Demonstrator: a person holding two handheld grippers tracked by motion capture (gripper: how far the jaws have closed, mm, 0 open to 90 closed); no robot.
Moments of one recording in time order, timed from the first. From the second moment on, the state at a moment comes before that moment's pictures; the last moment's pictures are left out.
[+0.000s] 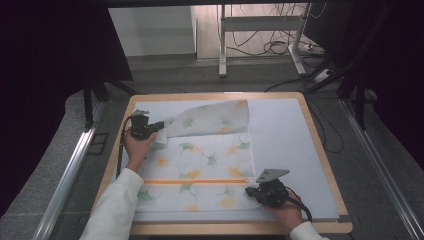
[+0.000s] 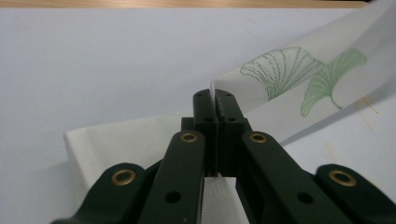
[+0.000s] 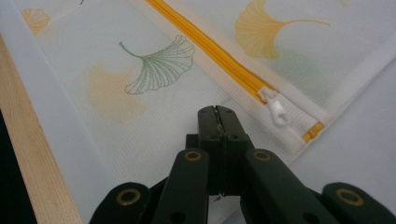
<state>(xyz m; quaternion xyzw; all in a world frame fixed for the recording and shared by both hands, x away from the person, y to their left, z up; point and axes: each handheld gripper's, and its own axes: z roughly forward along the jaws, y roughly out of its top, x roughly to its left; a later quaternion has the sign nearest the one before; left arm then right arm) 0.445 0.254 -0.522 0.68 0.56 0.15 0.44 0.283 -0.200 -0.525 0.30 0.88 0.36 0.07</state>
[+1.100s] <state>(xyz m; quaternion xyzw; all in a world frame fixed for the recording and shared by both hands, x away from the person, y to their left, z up) 0.371 0.259 -0.476 0.70 0.45 0.19 0.51 0.283 -0.200 -0.524 0.30 0.88 0.35 0.08</state>
